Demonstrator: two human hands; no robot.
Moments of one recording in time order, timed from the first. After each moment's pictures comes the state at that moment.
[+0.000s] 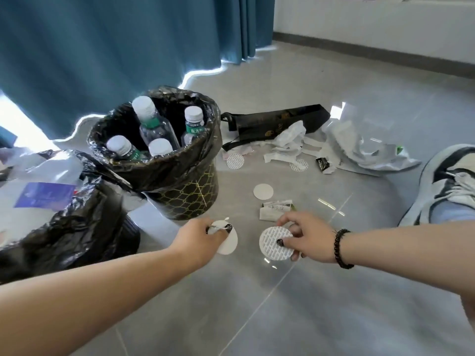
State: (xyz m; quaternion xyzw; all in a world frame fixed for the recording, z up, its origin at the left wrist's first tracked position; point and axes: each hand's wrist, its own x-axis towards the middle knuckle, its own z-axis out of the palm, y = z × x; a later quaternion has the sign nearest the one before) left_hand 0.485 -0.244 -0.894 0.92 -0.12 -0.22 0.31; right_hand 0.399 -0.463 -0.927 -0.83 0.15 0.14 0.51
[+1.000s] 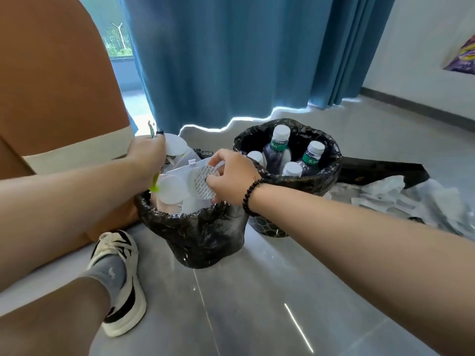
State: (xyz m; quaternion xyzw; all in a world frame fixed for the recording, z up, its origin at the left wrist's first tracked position) left_hand 0.634 0.004 -0.772 0.79 0.15 0.08 0.59; right_hand 0.563 -0.157 -0.783 -0.89 -0.07 -0.02 0.45
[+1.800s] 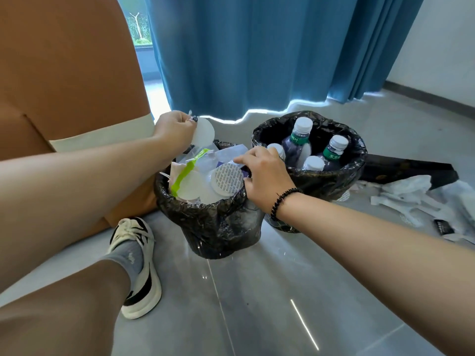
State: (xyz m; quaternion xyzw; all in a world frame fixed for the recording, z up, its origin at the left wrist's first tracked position) left_hand 0.647 0.005 -0.765 0.87 0.03 0.10 0.49; right_hand 0.569 -0.174 -0.819 -0.95 -0.14 -0.20 0.20
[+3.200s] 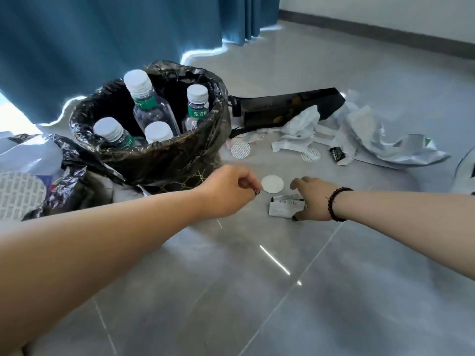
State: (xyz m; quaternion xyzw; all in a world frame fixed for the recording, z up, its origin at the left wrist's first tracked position) left_hand 0.559 -0.297 -0.890 0.86 -0.30 -0.25 0.33; right_hand 0.486 -0.511 -0.962 -0.97 0.09 0.20 0.07
